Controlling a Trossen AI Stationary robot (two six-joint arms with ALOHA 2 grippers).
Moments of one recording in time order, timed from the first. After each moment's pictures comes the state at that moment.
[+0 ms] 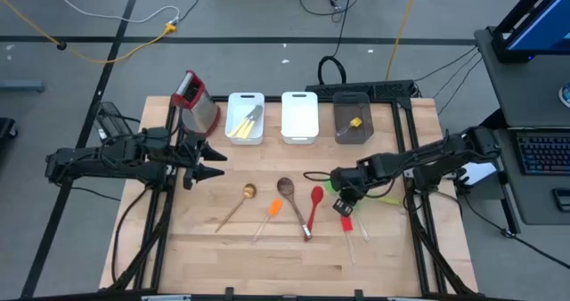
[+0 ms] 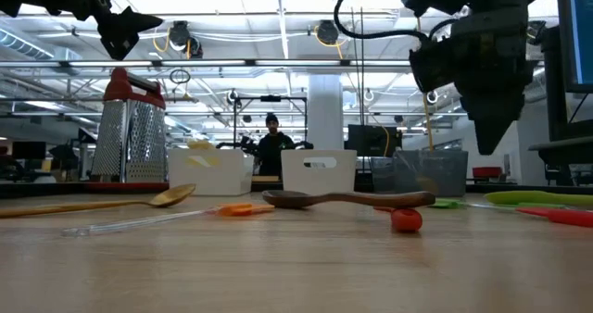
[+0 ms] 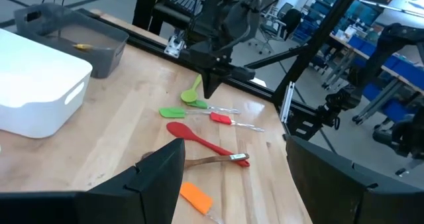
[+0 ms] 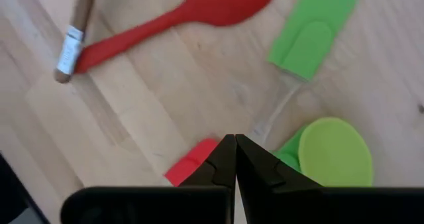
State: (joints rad) left arm 0.10 0.46 0.47 -0.19 0.23 -0.39; right arm 0.14 1.42 0.86 -0.69 -0.16 0.80
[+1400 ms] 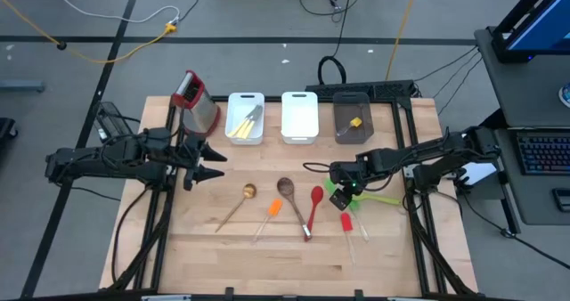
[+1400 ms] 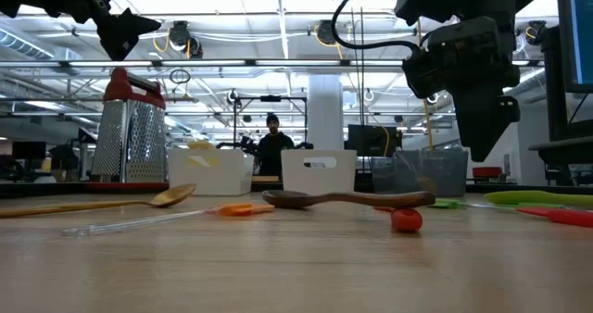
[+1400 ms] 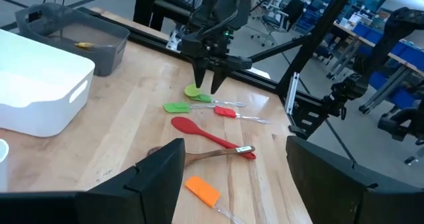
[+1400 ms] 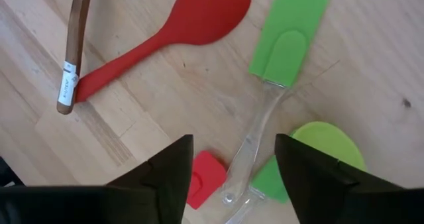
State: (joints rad) left arm 0.10 0.46 0.47 -0.22 0.24 -0.35; right arm 0.09 1.41 0.86 -0.69 -0.18 0.88
